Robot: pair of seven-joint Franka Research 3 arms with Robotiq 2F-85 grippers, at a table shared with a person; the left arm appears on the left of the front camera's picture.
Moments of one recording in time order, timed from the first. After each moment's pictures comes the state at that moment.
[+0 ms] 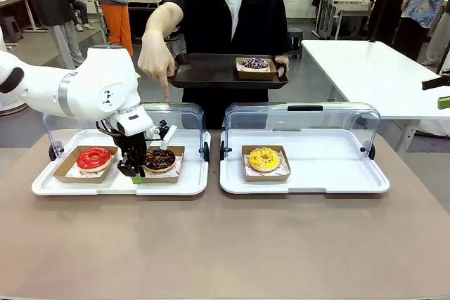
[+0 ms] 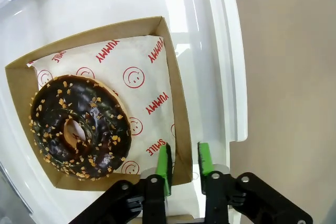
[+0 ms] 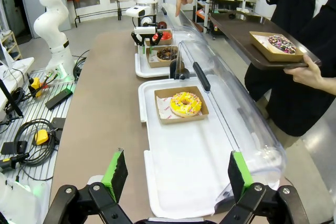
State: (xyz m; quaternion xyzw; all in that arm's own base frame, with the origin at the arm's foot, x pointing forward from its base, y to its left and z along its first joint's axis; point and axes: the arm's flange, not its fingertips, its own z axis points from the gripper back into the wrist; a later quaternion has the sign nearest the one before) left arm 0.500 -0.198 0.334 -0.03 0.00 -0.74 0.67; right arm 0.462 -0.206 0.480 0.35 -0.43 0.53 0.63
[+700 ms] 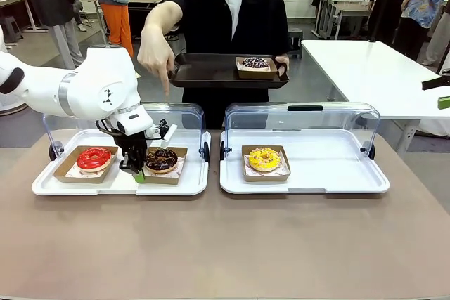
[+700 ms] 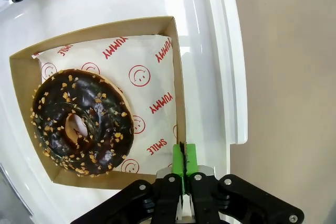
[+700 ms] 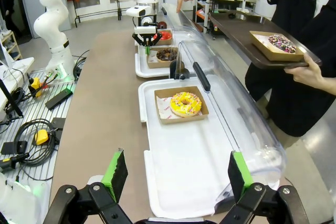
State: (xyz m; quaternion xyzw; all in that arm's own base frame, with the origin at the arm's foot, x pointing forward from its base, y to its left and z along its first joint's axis) left arm 0.502 -0.198 0.335 -0.03 0.00 -0.74 0.67; right arm 0.462 -0.206 0.480 0.35 -0.43 0.53 0.63
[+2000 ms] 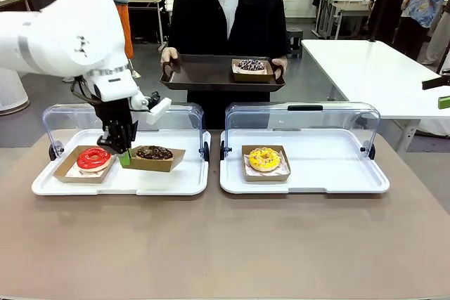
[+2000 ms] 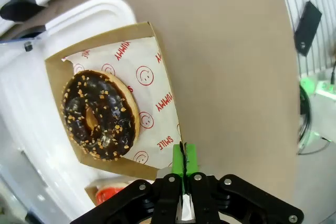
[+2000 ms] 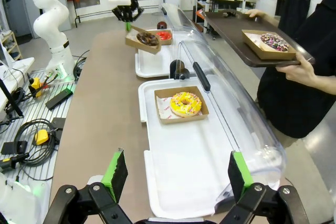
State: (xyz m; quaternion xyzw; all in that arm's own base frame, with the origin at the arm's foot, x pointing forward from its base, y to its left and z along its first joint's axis) left arm 0.424 -0.206 0.466 -0.03 0.01 -0.78 0.62; right arm 0.462 -0.206 0.479 0.35 -0.43 0.53 0.63
